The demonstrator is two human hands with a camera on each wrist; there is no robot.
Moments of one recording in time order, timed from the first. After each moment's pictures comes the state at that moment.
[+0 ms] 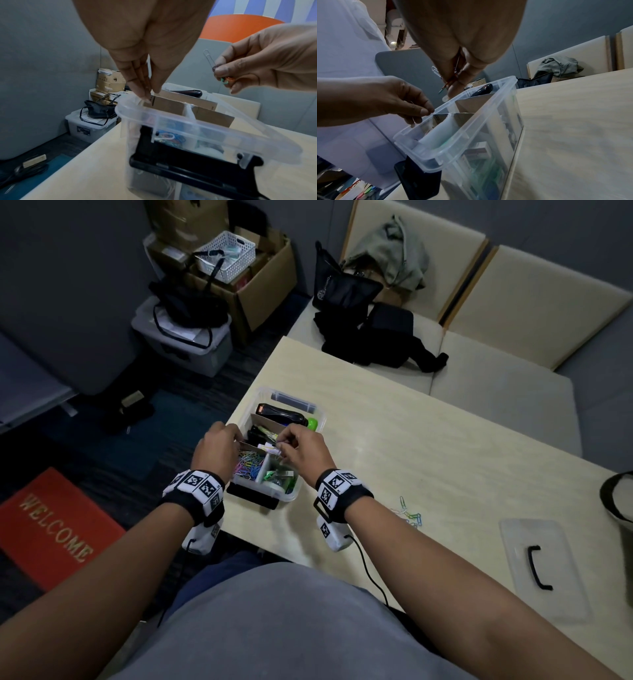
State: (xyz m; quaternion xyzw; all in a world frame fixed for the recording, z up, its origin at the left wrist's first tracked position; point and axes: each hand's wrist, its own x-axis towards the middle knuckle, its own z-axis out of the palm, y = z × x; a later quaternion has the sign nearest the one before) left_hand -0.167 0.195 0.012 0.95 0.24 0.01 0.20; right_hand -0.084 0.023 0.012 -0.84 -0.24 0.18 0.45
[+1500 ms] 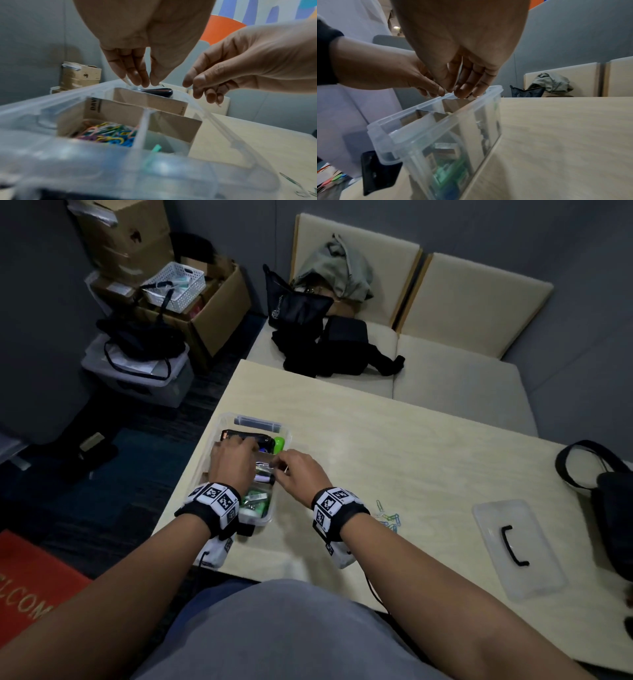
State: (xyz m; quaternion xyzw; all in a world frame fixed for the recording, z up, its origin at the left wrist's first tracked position) left_hand -0.107 0.137 0.016 0.98 0.12 0.02 0.13; right_hand -0.076 -0.023 0.019 -0.91 -0.27 0.15 0.28
